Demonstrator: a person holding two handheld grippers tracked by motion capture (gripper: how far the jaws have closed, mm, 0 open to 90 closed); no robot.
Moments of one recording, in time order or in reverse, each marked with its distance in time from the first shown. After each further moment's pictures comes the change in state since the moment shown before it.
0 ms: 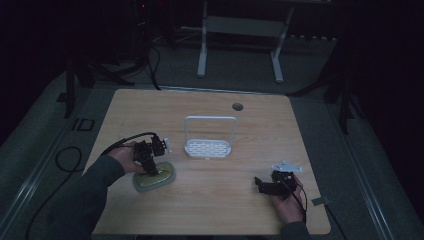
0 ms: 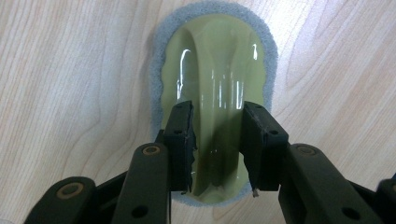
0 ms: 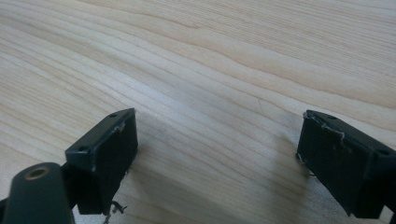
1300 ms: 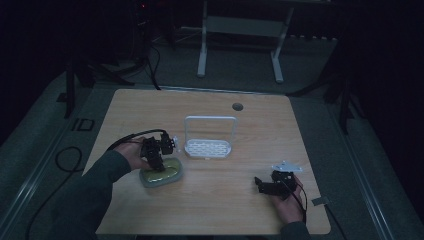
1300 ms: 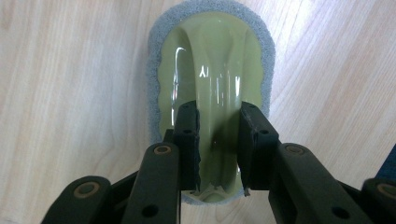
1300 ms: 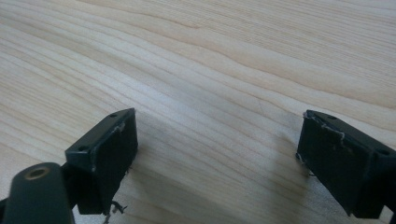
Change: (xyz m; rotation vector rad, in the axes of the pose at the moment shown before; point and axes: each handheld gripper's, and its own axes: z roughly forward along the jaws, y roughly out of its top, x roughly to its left) left arm -0.018 0.025 -0.024 -0.020 0.052 0.119; right arm 0.000 0.000 0.000 -0.001 0.000 0.001
